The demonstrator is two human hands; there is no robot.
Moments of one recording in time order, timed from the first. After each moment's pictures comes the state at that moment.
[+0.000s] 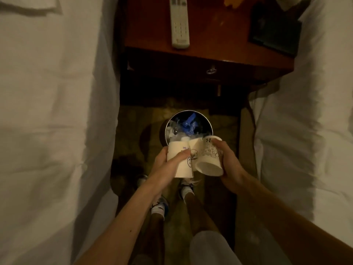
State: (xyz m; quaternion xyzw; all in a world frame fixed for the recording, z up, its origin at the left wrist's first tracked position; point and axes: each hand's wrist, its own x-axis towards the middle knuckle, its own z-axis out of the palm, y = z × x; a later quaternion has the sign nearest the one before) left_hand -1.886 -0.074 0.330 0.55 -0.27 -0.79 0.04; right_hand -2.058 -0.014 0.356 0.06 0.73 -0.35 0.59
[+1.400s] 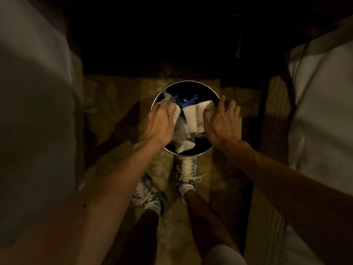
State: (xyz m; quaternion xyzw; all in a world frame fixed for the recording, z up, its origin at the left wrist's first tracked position) left_hand -1.981 -0.122 0.135 0.57 -0.67 -0.47 -0.04; right_hand -2.130 -0.051 0.155 -0.40 0.87 0.09 0.29
